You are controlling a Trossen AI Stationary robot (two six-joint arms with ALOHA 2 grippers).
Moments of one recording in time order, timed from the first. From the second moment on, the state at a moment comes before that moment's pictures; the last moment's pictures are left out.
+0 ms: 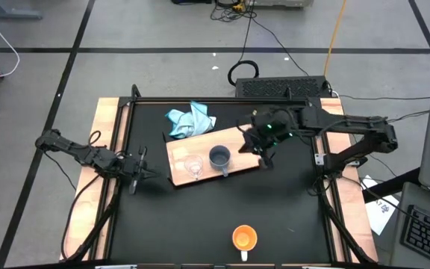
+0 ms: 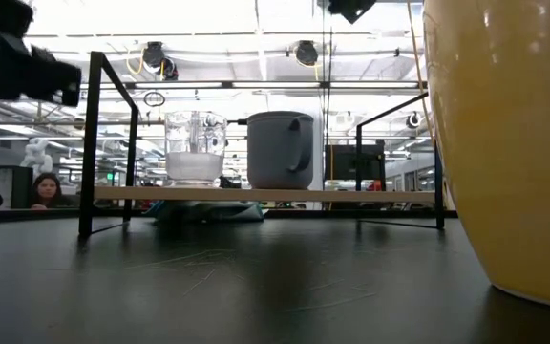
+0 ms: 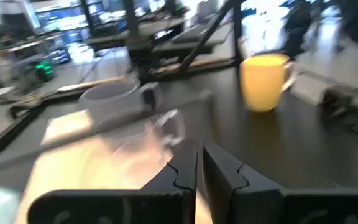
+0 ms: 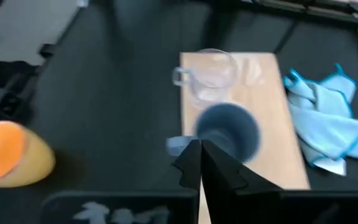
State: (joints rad) left arm -0.37 0.10 0.07 -0.08 -0.18 0.11; right arm -0.08 1.40 1.45 -0.83 -0.21 -0.23
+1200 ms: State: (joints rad) left arm -0.48 0.10 0.24 -0.11 -0.63 0.19; right arm -0.15 0.60 0.47 -0.17 -0.28 -0.06
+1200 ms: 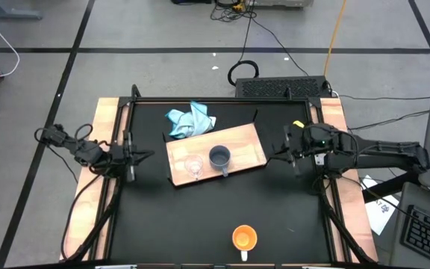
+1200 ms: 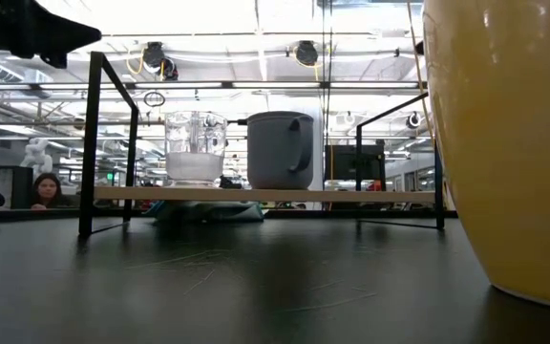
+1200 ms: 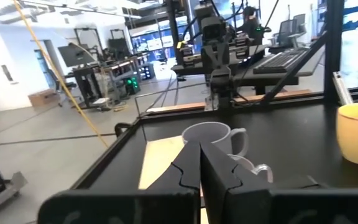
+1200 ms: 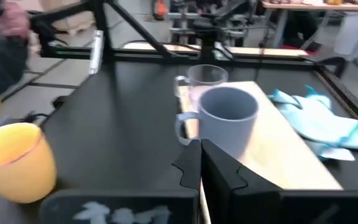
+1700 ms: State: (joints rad) left arm -0.47 0.10 0.24 -0.14 -0.58 0.16; right arm -0.08 0.61 0.46 -0.09 -0.30 -0.04
